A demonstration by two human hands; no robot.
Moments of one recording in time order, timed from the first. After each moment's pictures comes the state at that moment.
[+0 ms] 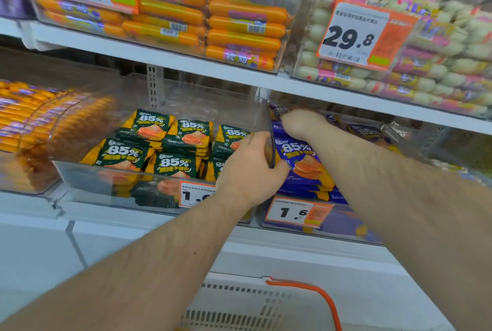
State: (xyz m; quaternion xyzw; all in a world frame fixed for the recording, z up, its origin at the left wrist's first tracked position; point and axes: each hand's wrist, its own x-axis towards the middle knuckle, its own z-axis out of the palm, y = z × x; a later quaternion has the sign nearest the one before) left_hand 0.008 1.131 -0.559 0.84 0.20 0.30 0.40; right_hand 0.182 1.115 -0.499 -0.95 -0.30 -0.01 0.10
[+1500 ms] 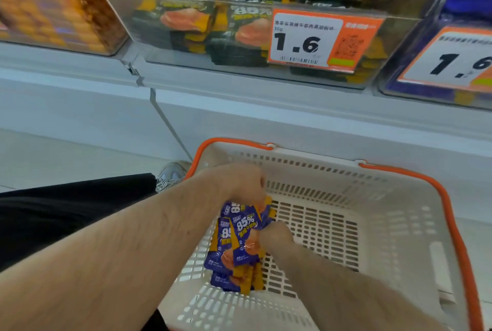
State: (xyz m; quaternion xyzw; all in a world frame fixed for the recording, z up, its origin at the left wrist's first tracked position) left_hand -0.137 1.166 -0.747 0.88 0.25 -0.33 0.25; right_hand -0.102 1.036 -0.894 -0.80 -0.07 0.55 0.23
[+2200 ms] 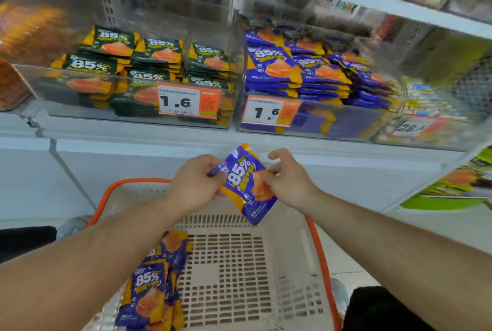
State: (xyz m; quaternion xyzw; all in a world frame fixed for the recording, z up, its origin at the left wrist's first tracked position) left_hand -0.103 1.084 -0.683 0.78 0.26 0.09 0.56; right_hand 0.023 0.928 -0.672 -0.87 -0.25 0.21 0.38
